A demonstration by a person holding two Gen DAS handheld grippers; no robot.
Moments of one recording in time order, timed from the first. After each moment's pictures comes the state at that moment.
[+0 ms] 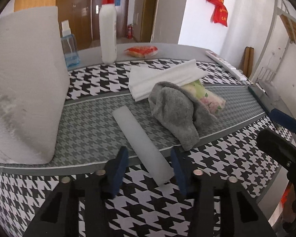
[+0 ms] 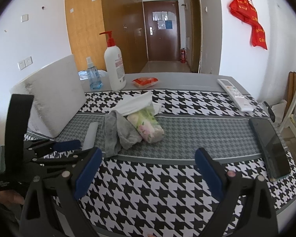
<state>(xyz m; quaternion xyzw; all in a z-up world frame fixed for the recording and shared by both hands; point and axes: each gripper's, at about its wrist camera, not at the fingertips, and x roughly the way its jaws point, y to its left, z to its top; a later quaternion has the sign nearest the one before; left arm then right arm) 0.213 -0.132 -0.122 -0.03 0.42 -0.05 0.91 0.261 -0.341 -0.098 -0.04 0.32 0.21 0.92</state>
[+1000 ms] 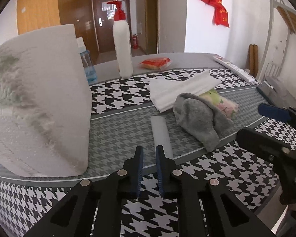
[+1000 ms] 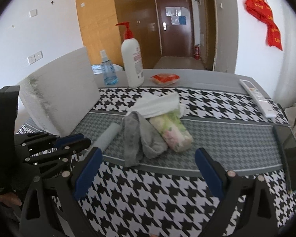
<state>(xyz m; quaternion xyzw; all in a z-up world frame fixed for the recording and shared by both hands) 0.199 -0.110 -0.111 0.02 0.39 -0.03 0.92 0.280 -0.302 -0.105 -0.04 0.33 0.26 0.90</state>
